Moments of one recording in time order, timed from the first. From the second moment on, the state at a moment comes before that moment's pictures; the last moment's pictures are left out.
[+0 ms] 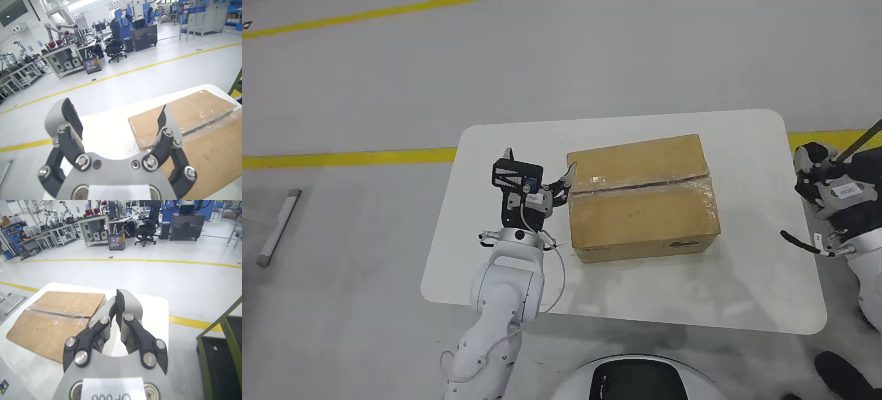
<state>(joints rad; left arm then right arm) 1.10 -1.39 -1.17 -1.86 1.58 0.11 -0.28 -1.54 -1.01 1.80 -2.07 -0.85 -0.08 0.25</state>
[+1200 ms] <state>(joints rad) 1.11 -1.40 -1.16 -1.86 1.54 0.11 -0.29 -1.55 -1.01 1.80 -2.06 -0.84 -0.11 0.24</state>
